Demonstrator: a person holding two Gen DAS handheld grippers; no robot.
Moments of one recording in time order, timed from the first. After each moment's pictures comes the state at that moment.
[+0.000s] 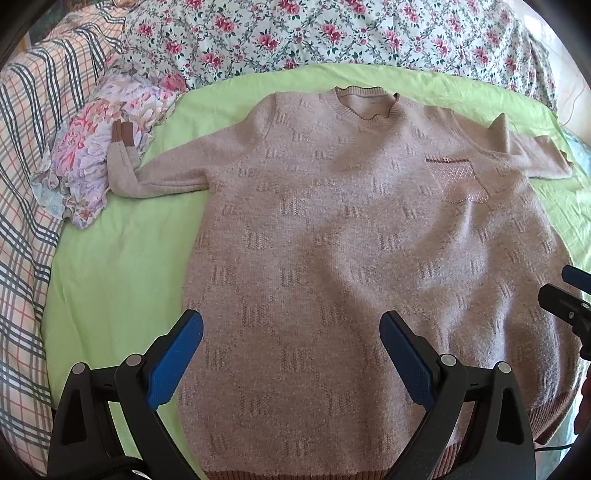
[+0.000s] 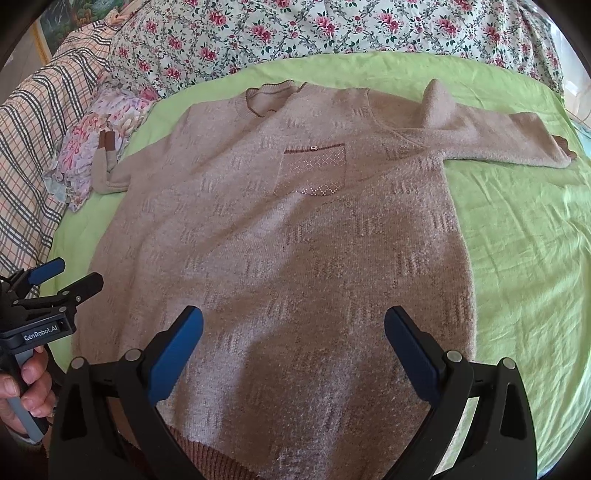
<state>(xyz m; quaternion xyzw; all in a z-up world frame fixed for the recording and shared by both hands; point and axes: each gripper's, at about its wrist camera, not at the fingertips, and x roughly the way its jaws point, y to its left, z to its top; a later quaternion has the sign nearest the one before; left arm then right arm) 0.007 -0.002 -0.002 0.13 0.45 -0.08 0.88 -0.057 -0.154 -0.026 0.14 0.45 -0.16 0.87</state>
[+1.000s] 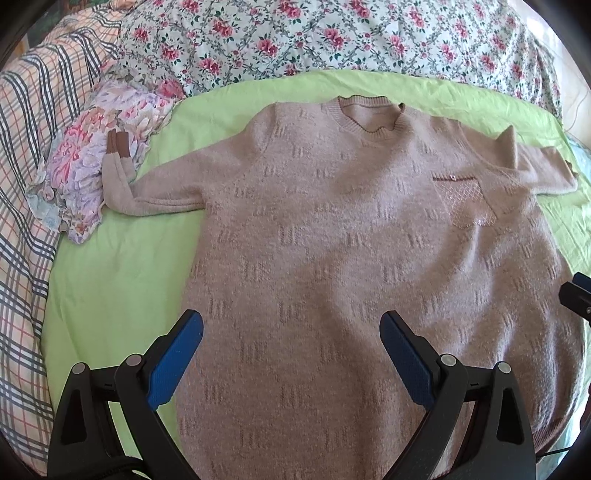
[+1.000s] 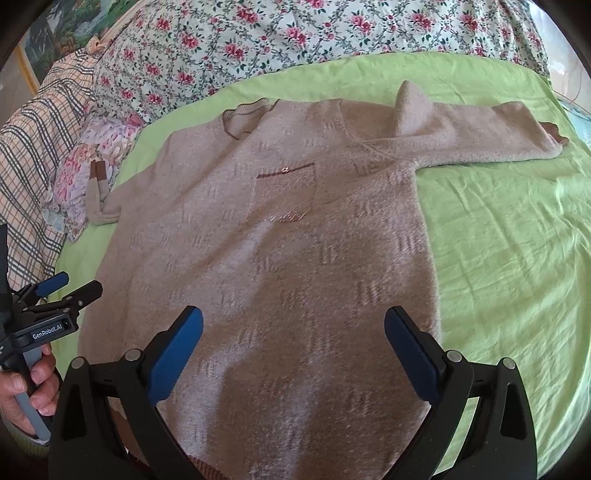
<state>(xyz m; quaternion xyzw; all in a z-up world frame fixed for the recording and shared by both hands) 0.036 -0.007 0.005 0.13 0.45 -0.07 0.88 -0.062 -0.197 -0.012 0.16 0.42 -0.18 0.87</state>
